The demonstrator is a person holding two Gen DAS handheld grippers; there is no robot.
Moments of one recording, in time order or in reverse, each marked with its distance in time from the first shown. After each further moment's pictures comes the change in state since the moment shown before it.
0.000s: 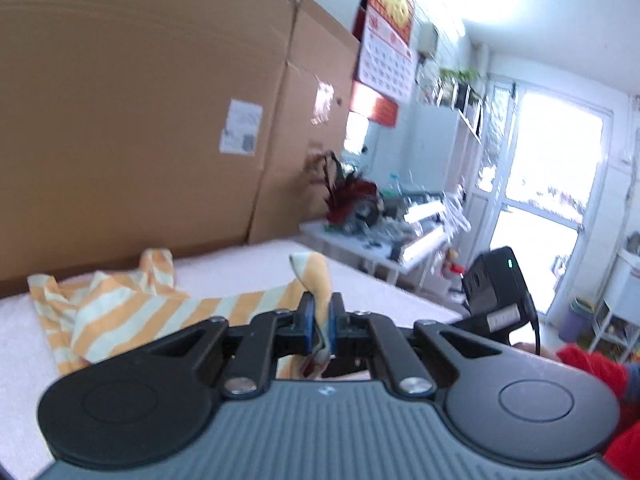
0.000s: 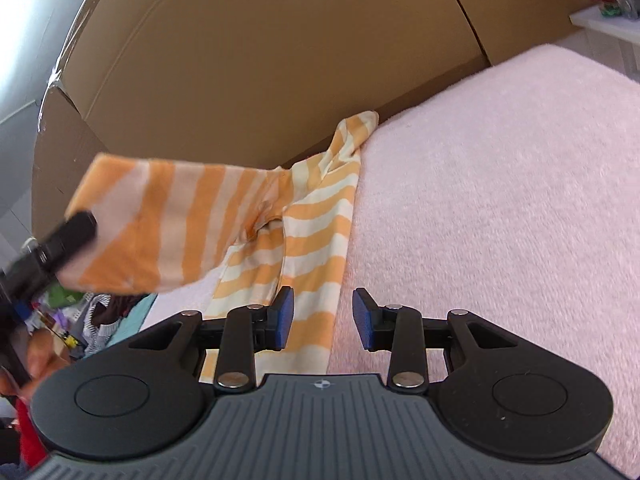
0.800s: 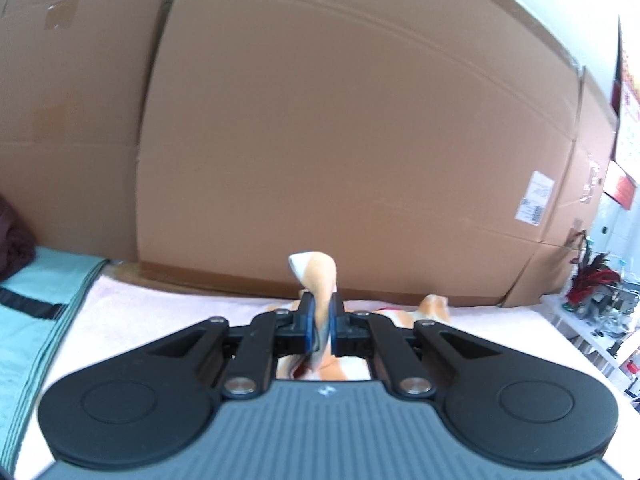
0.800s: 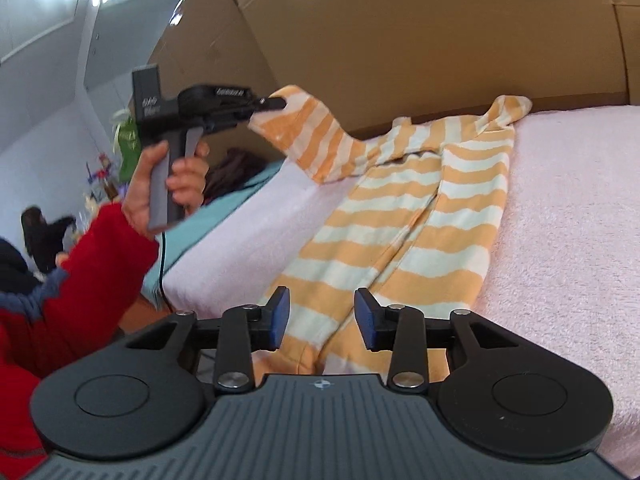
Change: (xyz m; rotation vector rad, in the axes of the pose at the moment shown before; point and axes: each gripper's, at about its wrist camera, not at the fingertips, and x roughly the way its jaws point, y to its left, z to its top) left arm -0.061 0.141 0.026 -0.292 -0.149 0.663; right arm -0.008 0.071 -0.060 -0.357 0.074 0.186
